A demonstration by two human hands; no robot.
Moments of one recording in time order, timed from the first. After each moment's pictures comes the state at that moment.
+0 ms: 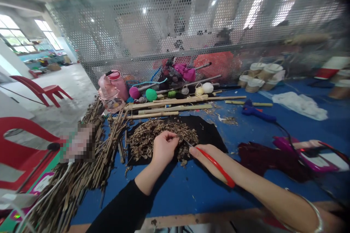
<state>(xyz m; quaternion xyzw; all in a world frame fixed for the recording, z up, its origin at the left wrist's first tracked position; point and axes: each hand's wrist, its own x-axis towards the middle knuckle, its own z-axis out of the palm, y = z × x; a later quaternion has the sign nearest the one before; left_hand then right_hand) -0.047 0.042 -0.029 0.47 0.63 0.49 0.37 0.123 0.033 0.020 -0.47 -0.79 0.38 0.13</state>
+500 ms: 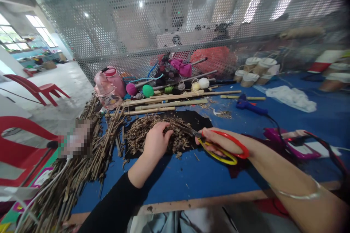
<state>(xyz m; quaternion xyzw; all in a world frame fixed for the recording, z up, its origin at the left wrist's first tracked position) -0.062 0.032 -0.007 0.67 0.63 0.37 0.13 0.168 0.059 0.038 -0.39 -0.65 0.64 0.11</state>
